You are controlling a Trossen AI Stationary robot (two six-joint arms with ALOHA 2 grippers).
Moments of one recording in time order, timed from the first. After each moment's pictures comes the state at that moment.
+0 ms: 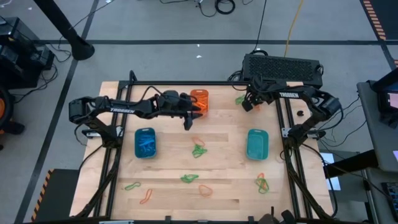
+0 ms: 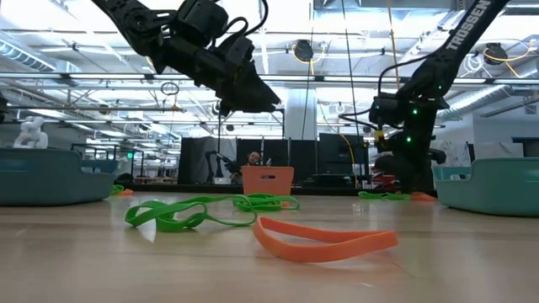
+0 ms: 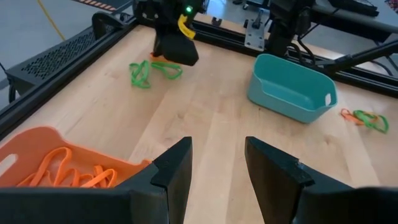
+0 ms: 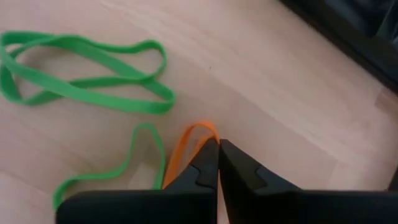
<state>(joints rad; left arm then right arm) 0.29 1.54 0.86 0.27 0.16 -0.12 -0.87 1.58 0.73 -0.35 0.24 0.10</state>
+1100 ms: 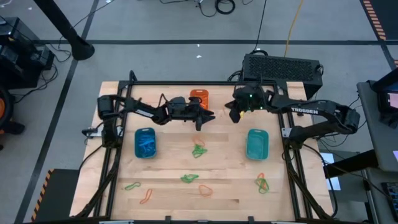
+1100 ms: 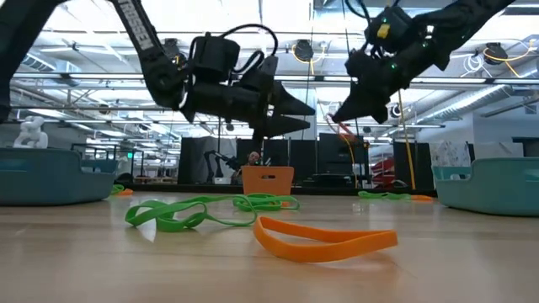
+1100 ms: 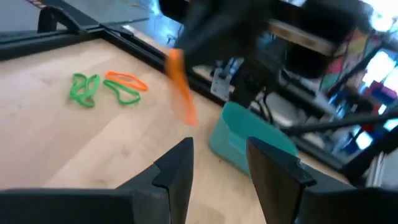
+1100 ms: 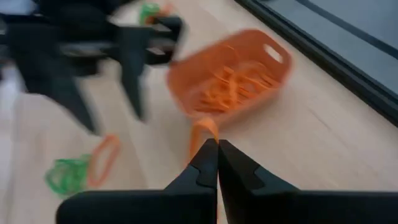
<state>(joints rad) 0.28 1.89 0.86 0.90 0.26 -0.47 -0.47 1.25 0.73 -0.08 -0.14 0.17</state>
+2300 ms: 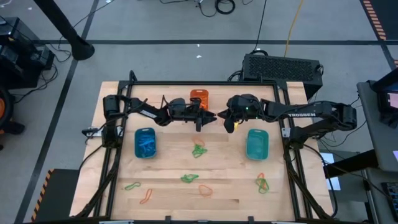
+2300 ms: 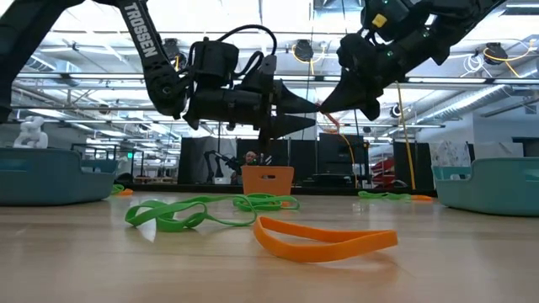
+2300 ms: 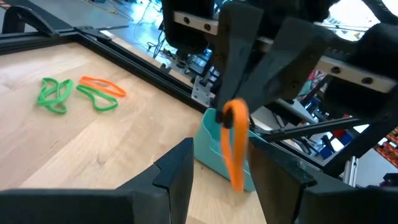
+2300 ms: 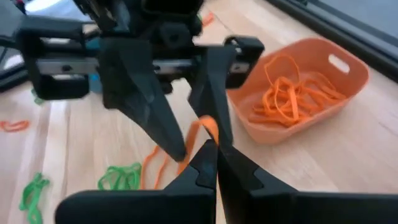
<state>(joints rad) 0.27 1.96 0.86 1.04 0.32 -0.51 -0.27 1.29 0.73 0.04 -0.05 0.31</state>
